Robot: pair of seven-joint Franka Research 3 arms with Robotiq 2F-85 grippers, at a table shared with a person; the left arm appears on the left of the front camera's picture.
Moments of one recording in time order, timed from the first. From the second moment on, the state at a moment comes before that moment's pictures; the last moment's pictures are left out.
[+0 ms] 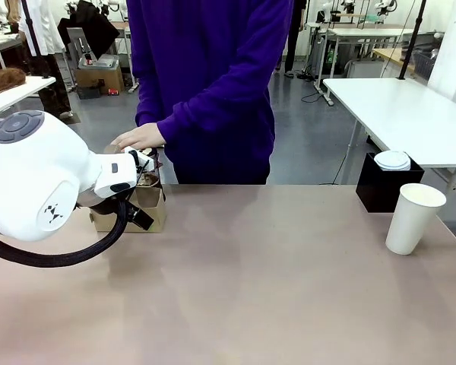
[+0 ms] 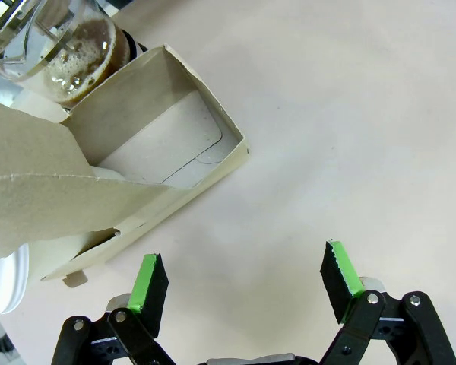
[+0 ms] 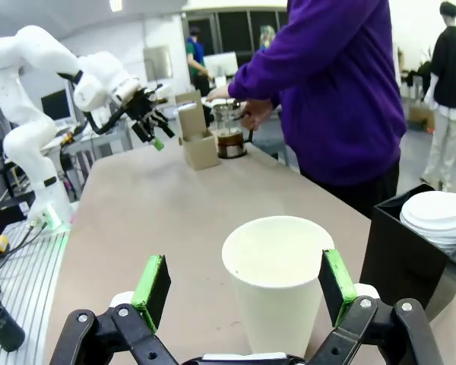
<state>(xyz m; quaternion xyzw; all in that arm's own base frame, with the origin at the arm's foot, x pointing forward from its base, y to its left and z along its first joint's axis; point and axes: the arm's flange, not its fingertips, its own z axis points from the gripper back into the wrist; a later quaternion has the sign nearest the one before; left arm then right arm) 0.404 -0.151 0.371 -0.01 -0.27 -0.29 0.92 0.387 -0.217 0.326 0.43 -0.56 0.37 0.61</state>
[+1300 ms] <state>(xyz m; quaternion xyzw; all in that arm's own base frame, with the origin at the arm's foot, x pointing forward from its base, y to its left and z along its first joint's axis) 0.404 -0.151 0.371 -0.01 -0.27 -0.29 0.92 0.409 -0.197 0.248 0.41 -0.59 0.33 0.61</state>
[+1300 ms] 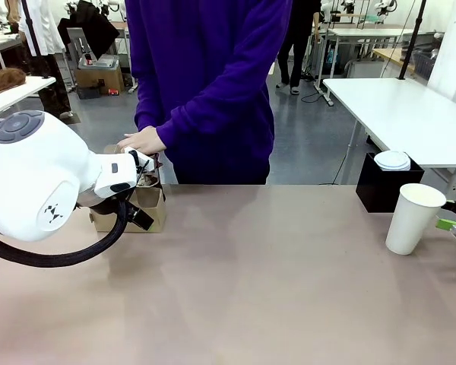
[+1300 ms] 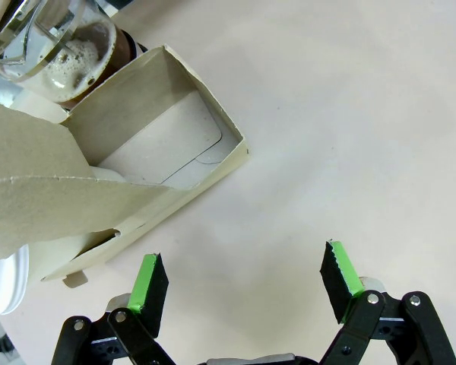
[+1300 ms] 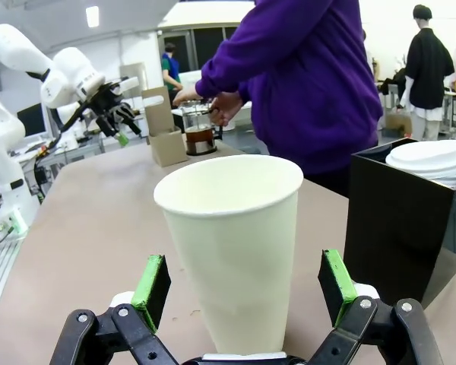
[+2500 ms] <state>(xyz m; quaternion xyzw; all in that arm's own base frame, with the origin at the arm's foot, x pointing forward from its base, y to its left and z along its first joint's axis) 0.404 -0.151 0.371 -0.01 -0.27 -0.29 0.92 0.432 -0.141 0.228 0.44 -0.57 0.34 0.61</state>
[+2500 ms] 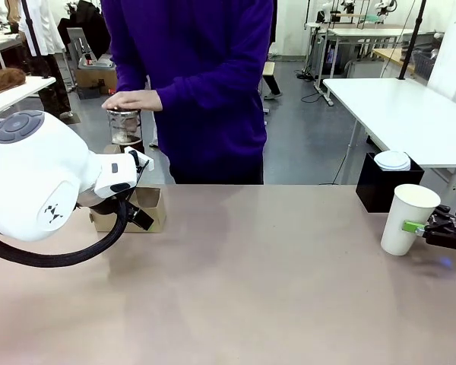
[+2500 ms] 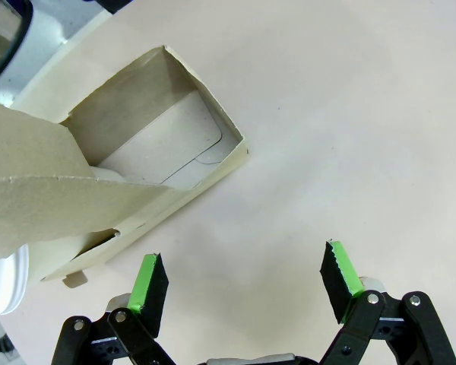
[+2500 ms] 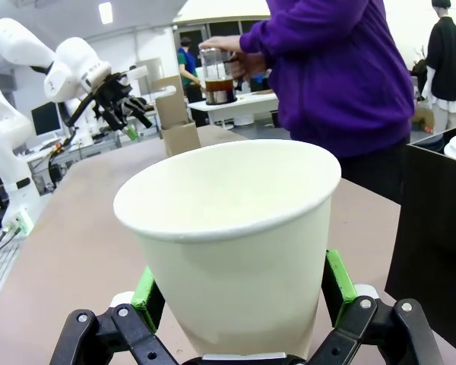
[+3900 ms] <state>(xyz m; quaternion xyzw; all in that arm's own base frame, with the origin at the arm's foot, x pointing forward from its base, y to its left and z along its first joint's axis) 0.404 -0.152 0.370 -0.01 -0.27 -0.29 0.92 0.455 -0.031 0.335 0.43 -0.58 0.34 0.60</state>
